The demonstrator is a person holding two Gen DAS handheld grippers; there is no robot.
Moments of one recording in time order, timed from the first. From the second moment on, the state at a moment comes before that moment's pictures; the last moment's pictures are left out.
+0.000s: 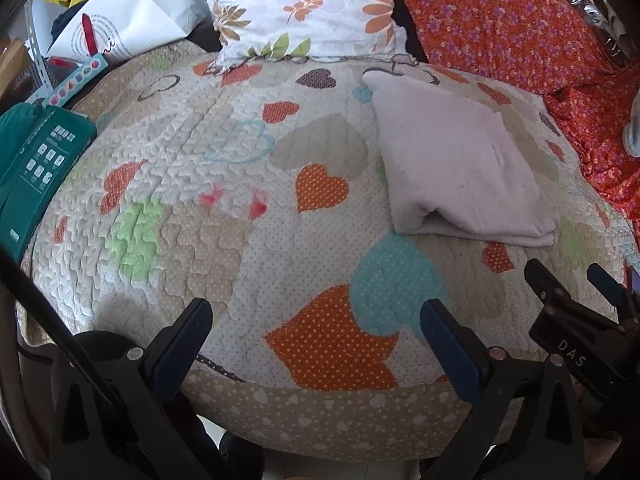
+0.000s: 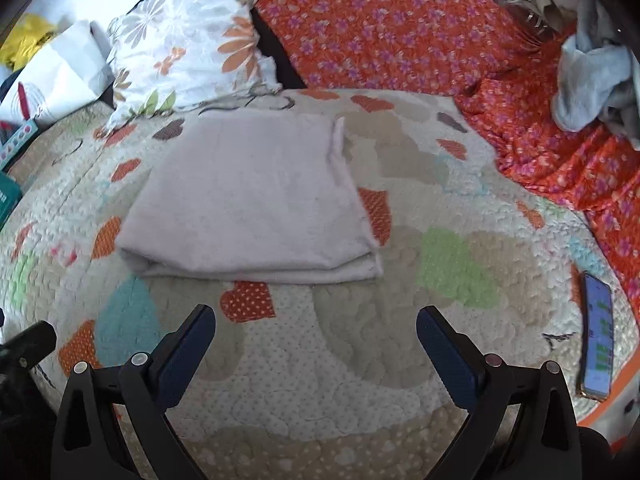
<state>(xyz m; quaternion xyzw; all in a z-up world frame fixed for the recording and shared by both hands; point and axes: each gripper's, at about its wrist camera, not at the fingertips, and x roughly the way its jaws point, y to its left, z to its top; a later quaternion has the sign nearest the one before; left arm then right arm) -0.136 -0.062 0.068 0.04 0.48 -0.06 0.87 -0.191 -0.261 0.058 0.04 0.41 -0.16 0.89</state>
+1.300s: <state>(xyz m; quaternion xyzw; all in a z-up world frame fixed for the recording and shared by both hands) -0.139 -0.083 0.051 0.06 0.52 -0.06 0.85 -0.187 -0.267 0.040 0.04 0.42 -0.16 0.89</state>
